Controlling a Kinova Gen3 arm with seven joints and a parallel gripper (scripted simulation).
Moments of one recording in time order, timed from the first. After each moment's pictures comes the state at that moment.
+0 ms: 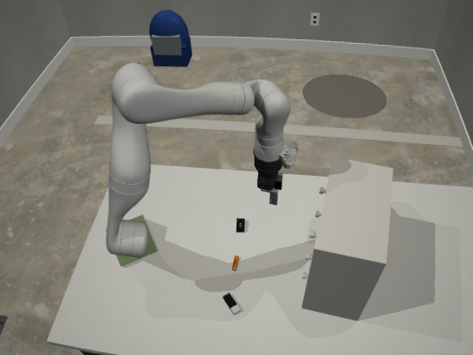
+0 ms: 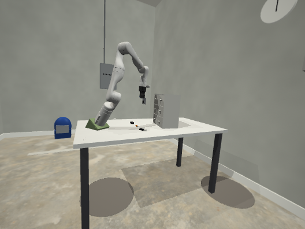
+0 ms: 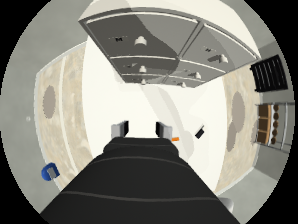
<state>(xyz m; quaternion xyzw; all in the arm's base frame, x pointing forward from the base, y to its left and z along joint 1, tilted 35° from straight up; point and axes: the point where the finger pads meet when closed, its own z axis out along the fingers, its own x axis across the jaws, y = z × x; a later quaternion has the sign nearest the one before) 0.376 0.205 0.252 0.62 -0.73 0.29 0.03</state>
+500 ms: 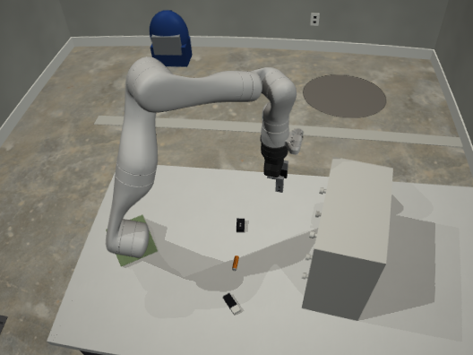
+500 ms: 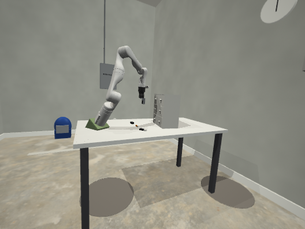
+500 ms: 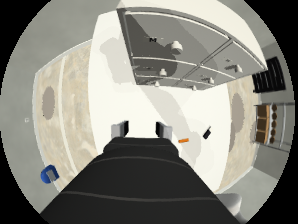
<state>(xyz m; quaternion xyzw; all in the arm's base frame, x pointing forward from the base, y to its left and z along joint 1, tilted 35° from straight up) 0.395 0.249 0.229 0.61 -0.73 0.30 0.03</state>
